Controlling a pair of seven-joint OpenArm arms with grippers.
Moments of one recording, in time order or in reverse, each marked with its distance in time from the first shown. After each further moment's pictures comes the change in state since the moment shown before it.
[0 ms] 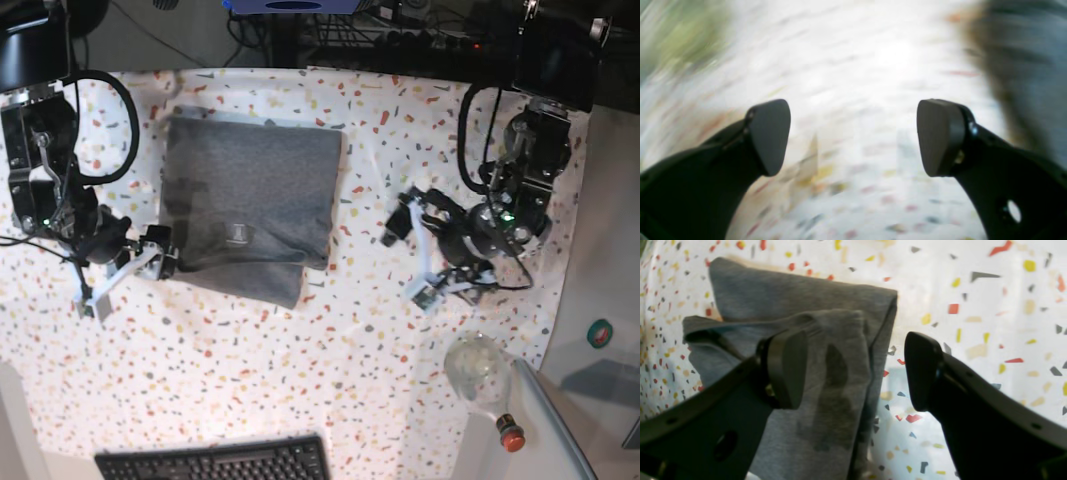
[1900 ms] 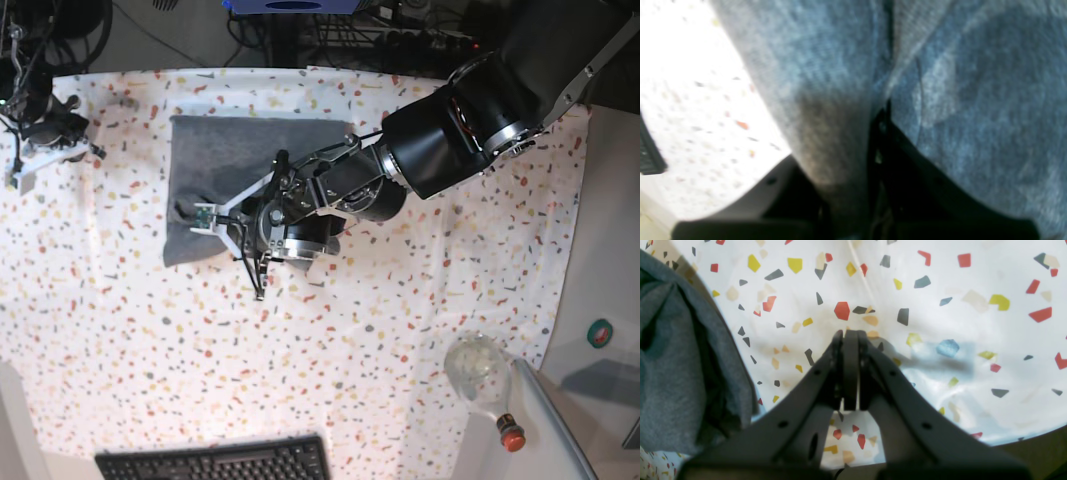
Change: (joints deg) left arm -23.0 17.1 51.7 -27.5 24.8 -0.1 -15.5; right arm -23.5 -3.6 22.3 2.6 0.4 0.3 5.0
